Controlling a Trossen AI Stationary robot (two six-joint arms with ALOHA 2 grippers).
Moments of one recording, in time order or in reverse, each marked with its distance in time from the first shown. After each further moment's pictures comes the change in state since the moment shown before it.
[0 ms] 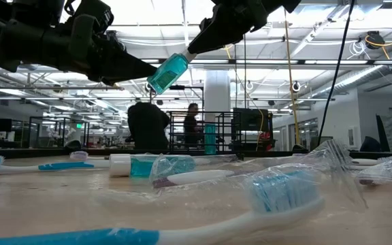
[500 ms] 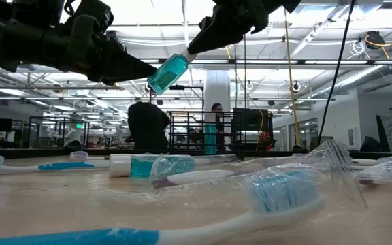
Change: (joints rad) left arm 0.000 0.000 0.000 0.000 0.000 0.003; right arm 0.000 0.000 0.000 -0.001 0.000 -0.040
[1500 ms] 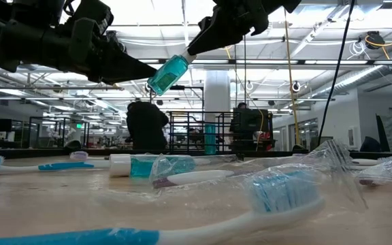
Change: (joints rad) left arm 0.000 0.000 0.000 -0.007 -0.008 0.028; right arm 0.000 0.000 0.000 -0.001 0.005 -0.025
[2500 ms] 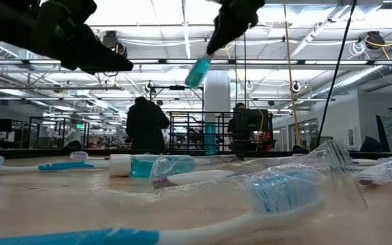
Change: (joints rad) left arm -0.076 -0.301 0.001 -0.444 -0.051 -0.066; right arm -0.153 0.019 0.331 -0.513 0.222 -0.010
